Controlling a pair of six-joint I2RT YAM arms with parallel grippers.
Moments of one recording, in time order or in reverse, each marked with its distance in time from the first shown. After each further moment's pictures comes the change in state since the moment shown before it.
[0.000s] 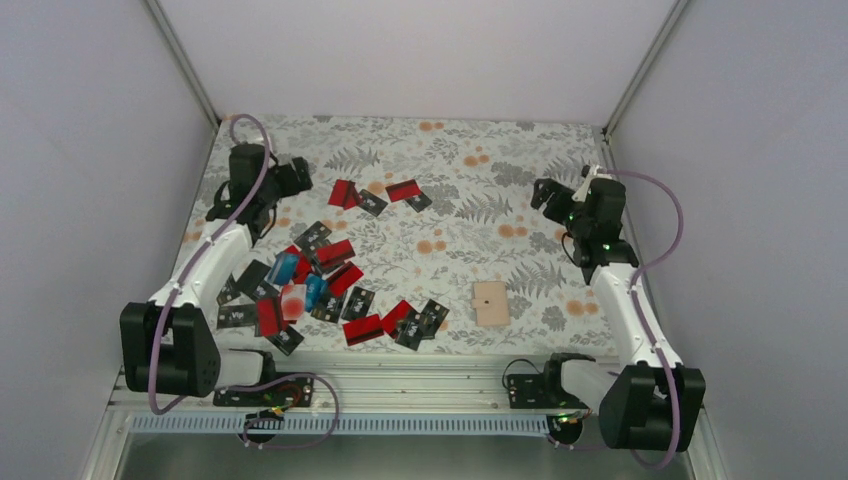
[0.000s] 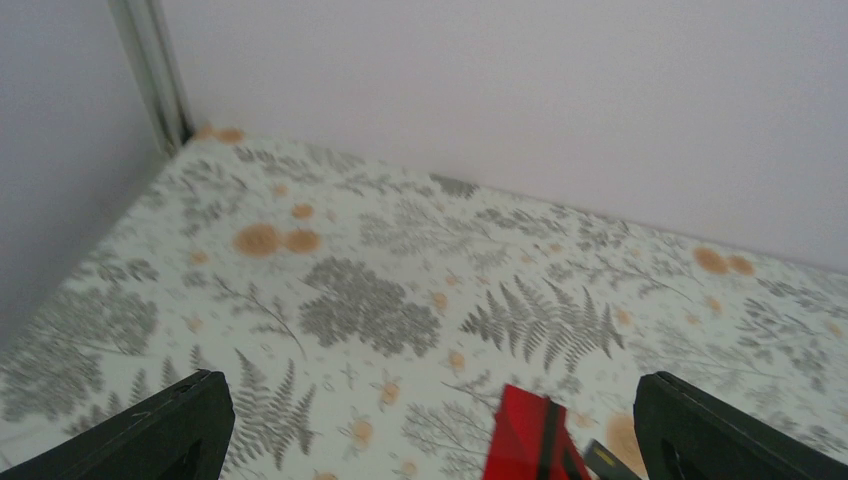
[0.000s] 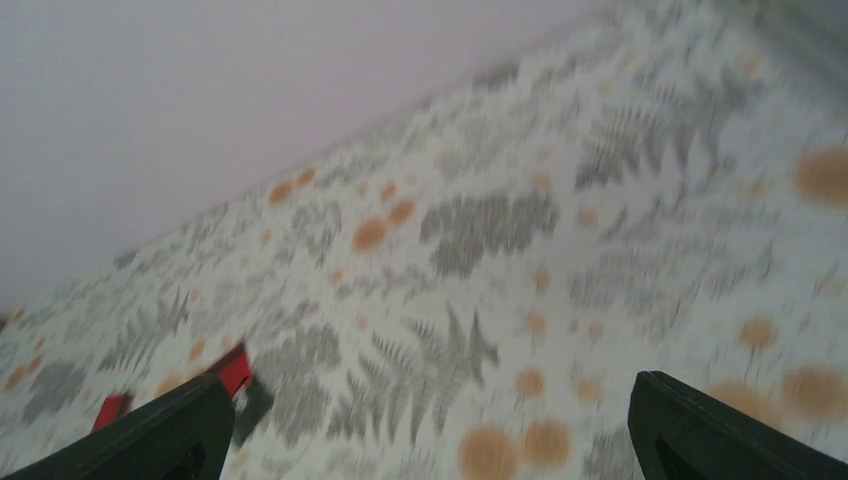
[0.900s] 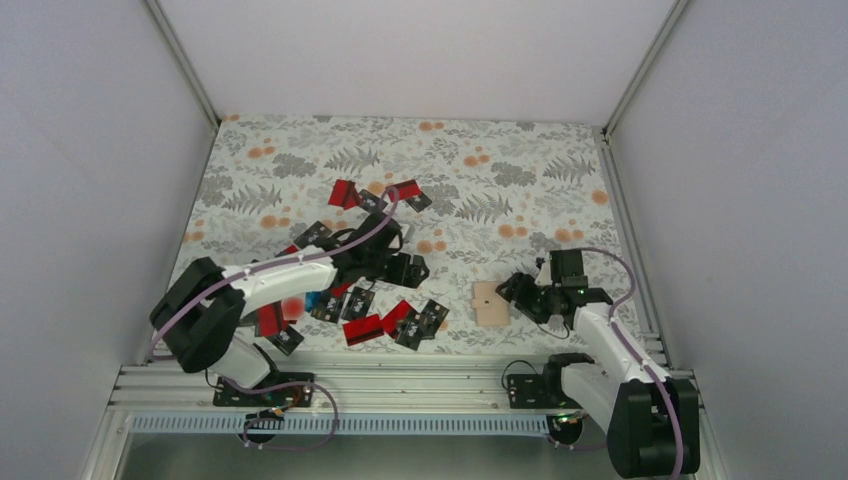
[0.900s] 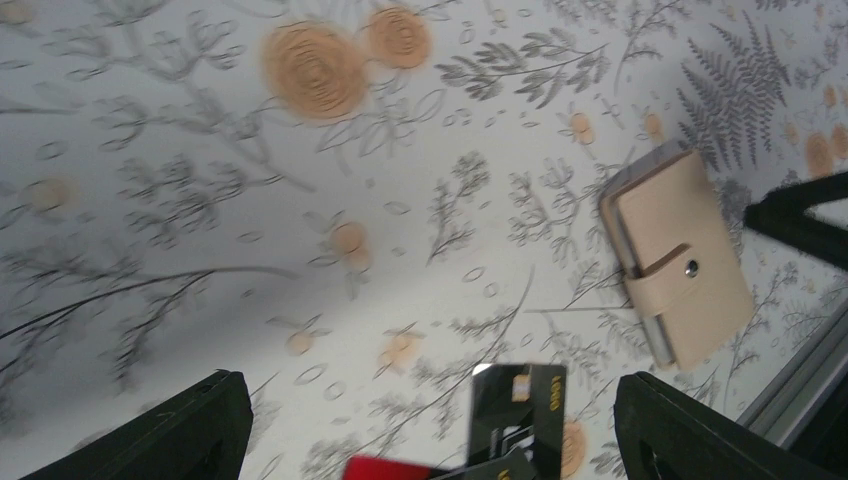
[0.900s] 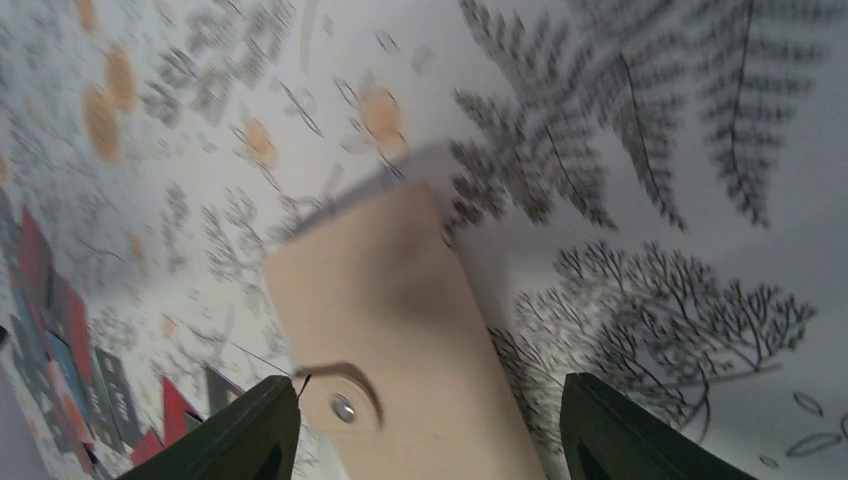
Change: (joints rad) left arm -0.721 0.169 -0.130 -0.121 0.241 -0.247; right arm 0.111 -0.130 -0.405 -0.391 -0.322 0.211
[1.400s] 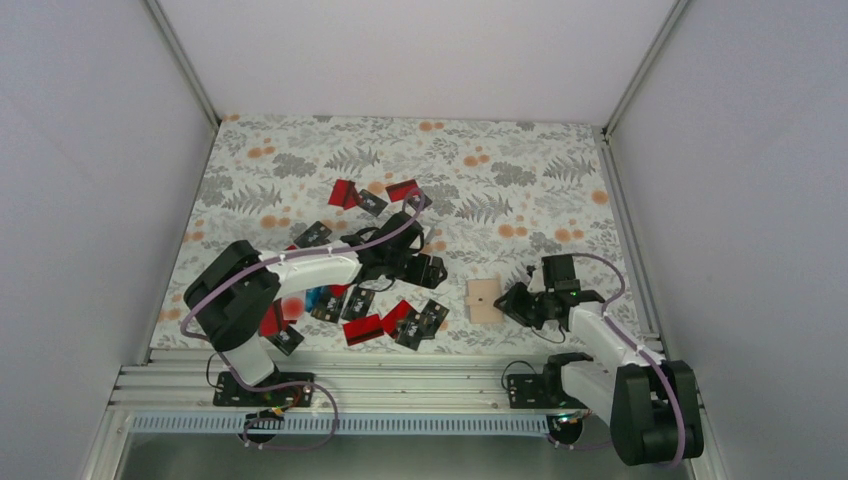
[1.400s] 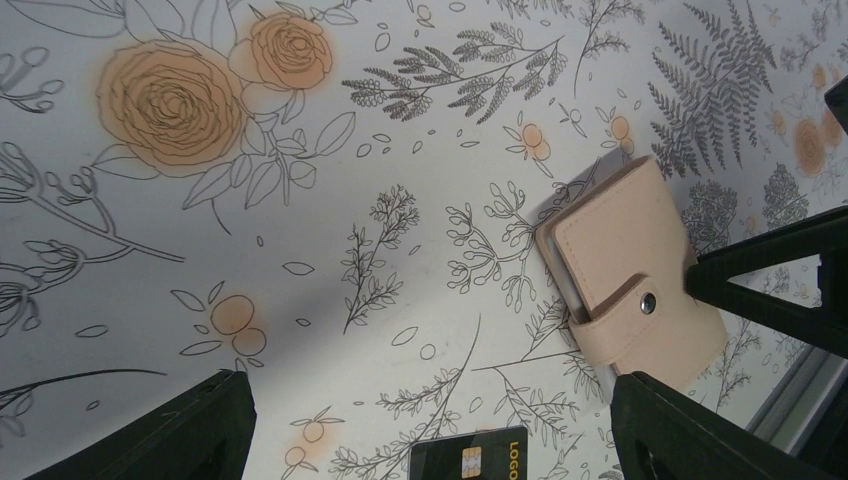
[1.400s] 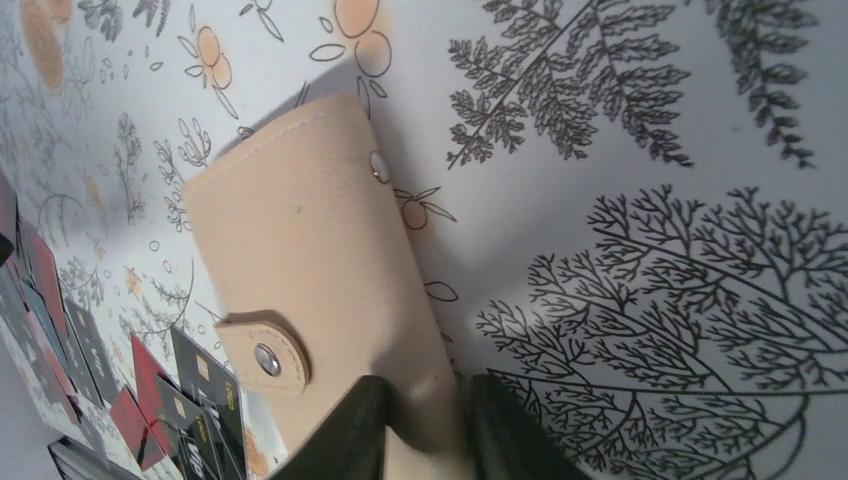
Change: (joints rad) left arm -0.070 0.201 0.124 0.071 0.026 -0.005; right arm 0.048 0.072 -0.077 0.074 -0.051 -0.009
